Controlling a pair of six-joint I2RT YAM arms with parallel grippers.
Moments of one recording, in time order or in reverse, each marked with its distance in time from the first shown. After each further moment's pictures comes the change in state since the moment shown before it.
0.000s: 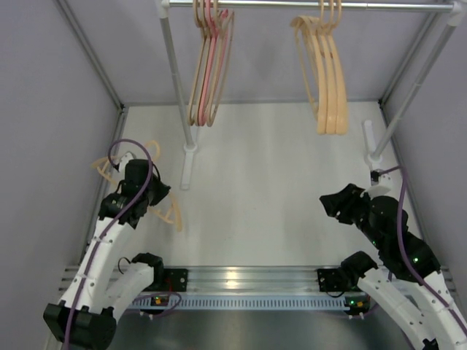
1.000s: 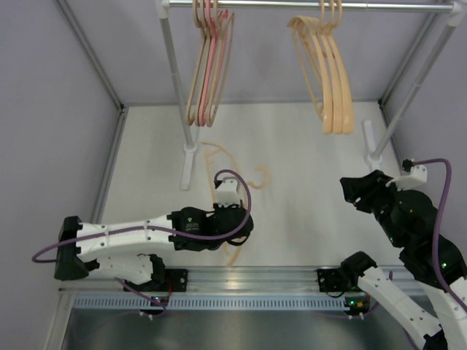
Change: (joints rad) left arm -1.167 0.344 0.177 0.023 -0.432 -0.263; right arm 0.000 0.103 0.283 -0.054 0.169 -0.038
